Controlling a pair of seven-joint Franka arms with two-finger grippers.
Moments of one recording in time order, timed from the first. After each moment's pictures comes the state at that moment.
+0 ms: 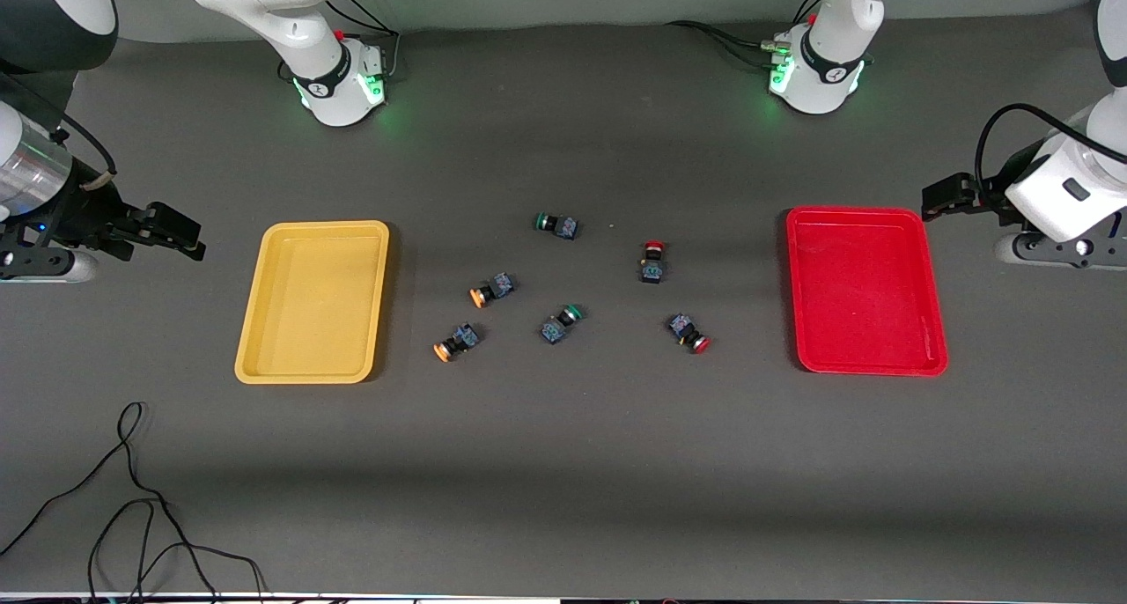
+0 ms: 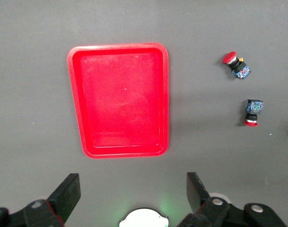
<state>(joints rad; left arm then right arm) 0.03 0.04 -0.09 -1.62 -0.02 1.47 0.01 0.04 0.02 0.02 -1.61 0.00 1.65 0.11</state>
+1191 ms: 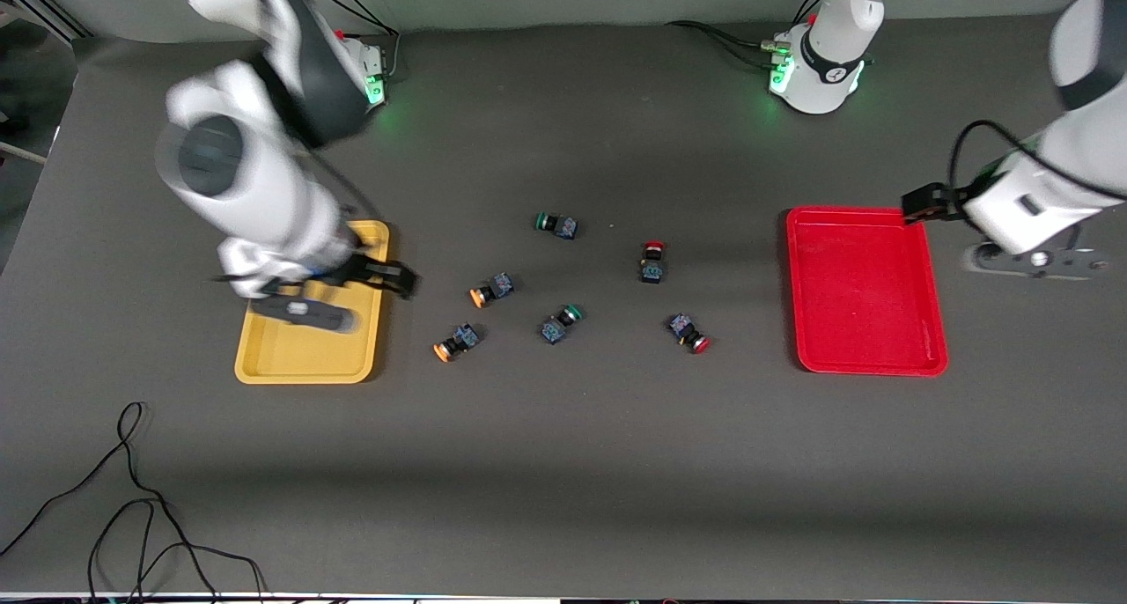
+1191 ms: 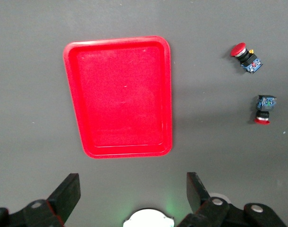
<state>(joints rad) -0.05 0.05 -0.09 -1.70 0.03 1.54 -0.06 0.42 0.30 0.05 -1.64 0.00 1.90 0.75</state>
